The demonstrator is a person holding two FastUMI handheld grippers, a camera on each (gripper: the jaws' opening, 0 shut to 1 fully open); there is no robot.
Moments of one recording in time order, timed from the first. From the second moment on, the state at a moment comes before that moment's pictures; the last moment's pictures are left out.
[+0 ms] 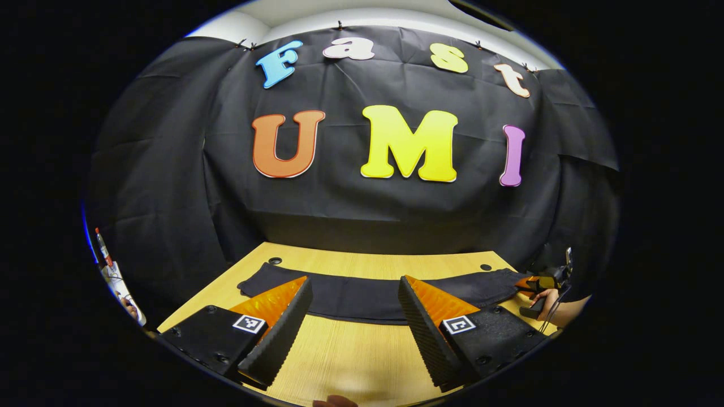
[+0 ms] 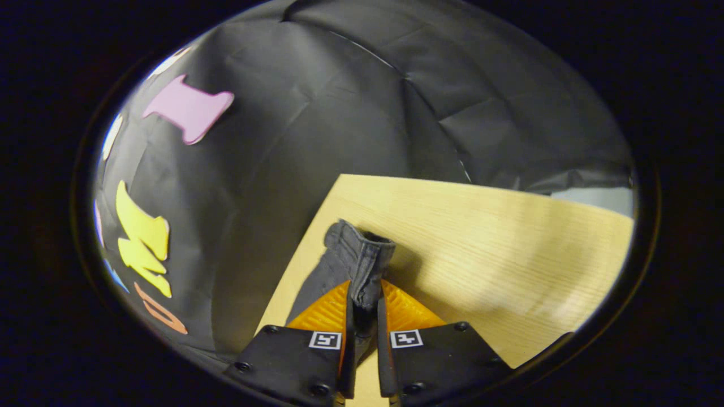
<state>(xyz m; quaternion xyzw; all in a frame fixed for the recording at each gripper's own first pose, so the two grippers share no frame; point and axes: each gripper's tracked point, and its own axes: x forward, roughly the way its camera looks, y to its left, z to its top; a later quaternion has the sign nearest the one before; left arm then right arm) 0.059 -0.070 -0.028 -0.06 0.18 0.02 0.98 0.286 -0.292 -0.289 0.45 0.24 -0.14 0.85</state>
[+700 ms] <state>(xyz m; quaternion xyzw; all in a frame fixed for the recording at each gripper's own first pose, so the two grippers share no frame) -0.006 0.057 -0.044 -0.12 0.19 0.11 0.97 0.326 0.018 -0.099 0.25 0.16 0.09 0.95</state>
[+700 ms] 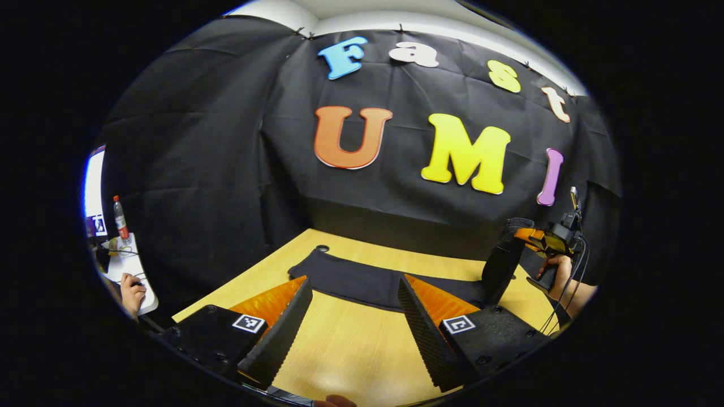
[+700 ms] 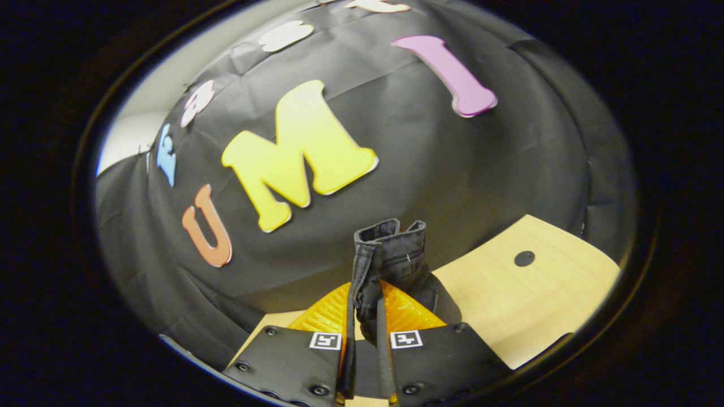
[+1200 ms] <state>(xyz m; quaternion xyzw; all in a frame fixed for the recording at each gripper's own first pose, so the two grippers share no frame) -0.067 0.132 -0.060 -0.12 0.23 0.17 0.95 0.301 0.193 -0.202 0.20 0.24 0.16 0.93</state>
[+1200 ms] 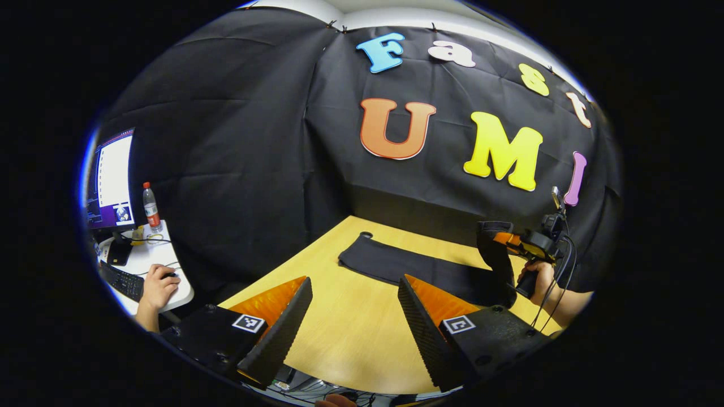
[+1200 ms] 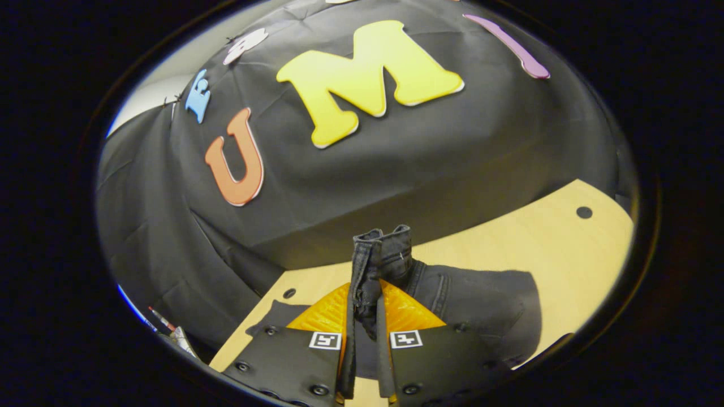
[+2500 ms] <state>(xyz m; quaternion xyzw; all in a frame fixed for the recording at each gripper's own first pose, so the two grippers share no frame) 0.010 0.138 -0.141 -0.29 0.28 0.11 0.91 0.239 0.204 -0.190 0.12 0.22 0.19 0.95</state>
